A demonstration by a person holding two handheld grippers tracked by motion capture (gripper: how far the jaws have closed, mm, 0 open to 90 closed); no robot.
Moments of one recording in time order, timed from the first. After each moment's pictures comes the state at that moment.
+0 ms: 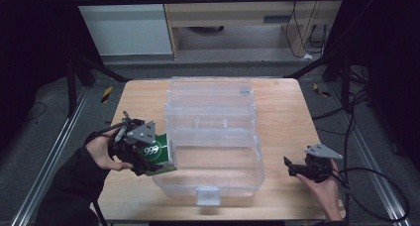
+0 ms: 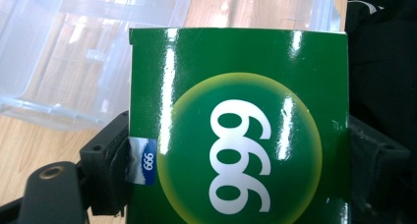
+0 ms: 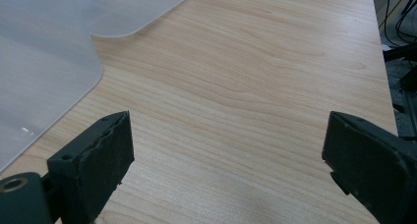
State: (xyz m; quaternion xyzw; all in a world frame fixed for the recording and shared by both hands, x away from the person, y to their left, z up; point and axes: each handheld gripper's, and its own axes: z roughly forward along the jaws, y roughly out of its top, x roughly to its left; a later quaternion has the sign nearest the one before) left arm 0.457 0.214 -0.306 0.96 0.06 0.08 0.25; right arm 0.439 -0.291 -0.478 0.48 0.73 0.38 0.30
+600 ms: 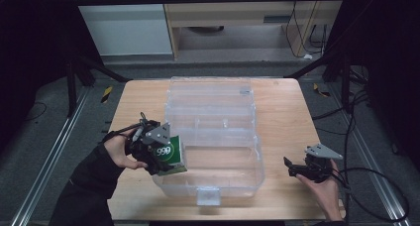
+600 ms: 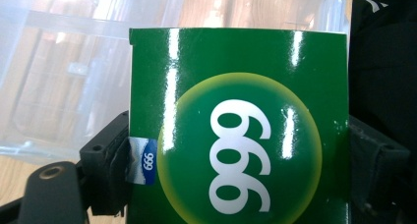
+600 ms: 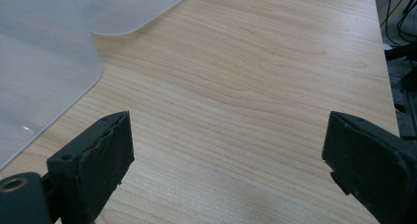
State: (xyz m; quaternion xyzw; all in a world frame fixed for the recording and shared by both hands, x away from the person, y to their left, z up) left arm 0.469 0.186 -0.326 0.97 0.05 0.07 0.24; right arm 0.439 -0.292 -0.479 0.48 0.73 0.38 0.30
